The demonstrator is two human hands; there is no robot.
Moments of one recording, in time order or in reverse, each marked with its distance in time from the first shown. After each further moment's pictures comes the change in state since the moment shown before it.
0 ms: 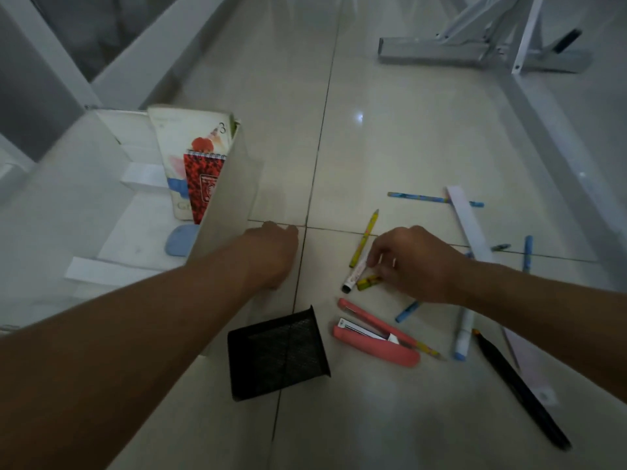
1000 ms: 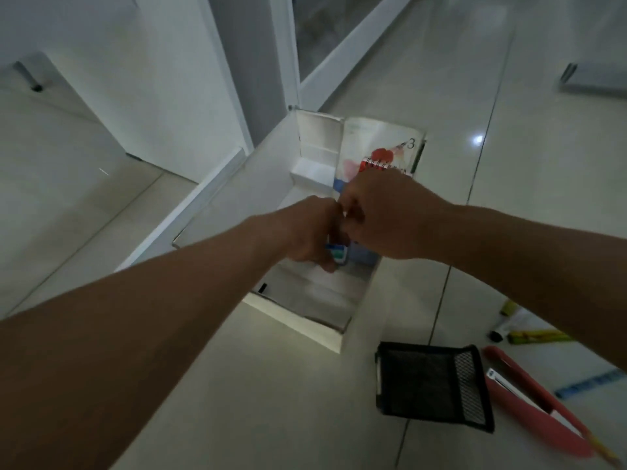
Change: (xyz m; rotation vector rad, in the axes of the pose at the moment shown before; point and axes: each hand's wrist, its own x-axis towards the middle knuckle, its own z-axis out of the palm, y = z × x) left_hand -0.054 -0.159 0.028 -0.520 0.232 0.005; right_hand 0.103 -0.237 -0.013 -0.159 0.018 -0.412
